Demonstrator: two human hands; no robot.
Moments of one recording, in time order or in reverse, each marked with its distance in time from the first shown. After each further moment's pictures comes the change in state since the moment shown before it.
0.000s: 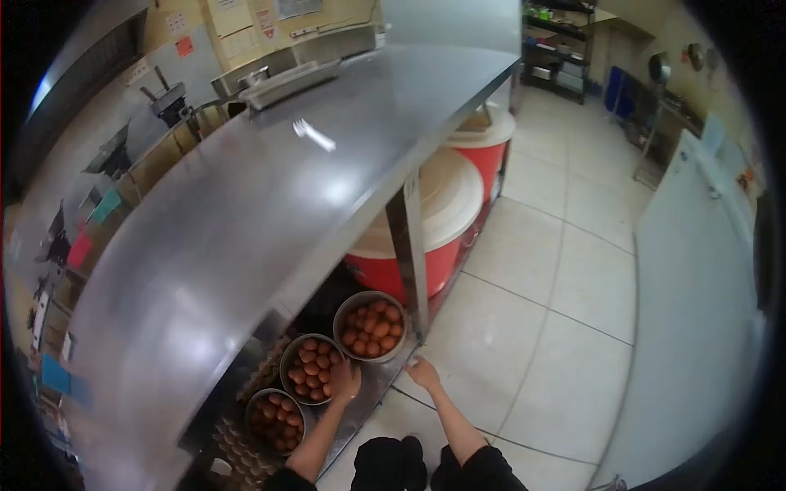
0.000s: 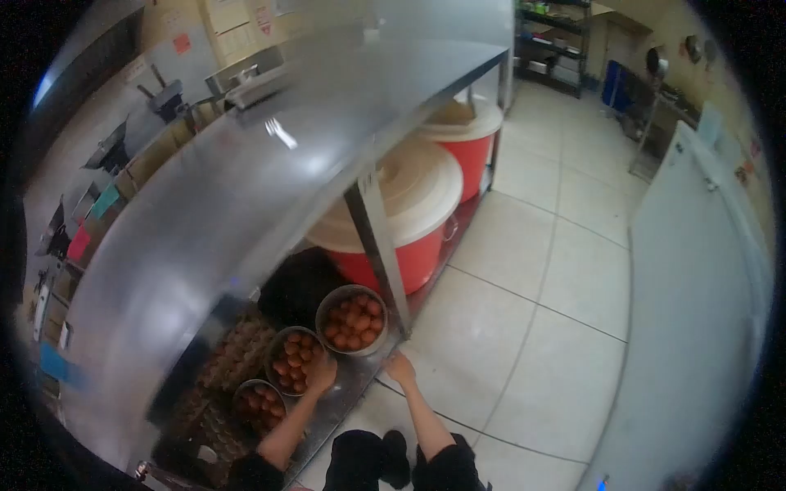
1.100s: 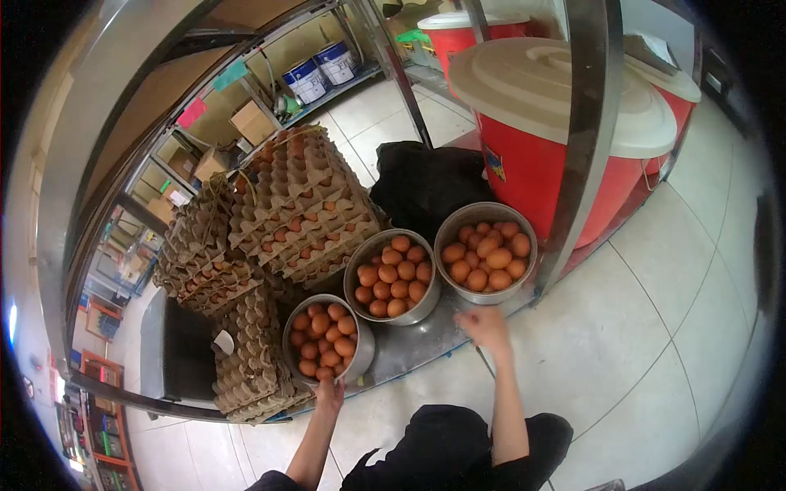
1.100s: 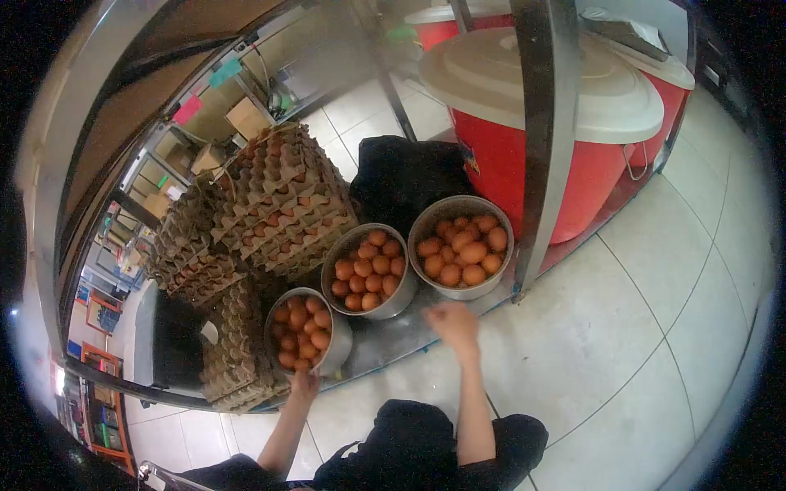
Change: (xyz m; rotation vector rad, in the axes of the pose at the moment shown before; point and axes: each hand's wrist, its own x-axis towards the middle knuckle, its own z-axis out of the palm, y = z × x) left_hand -0.138 -0.278 0.104 -1.851 0.931 -0.626; right_hand 0.063 -0.048 0.062 -0.110 -0.385 -0.517
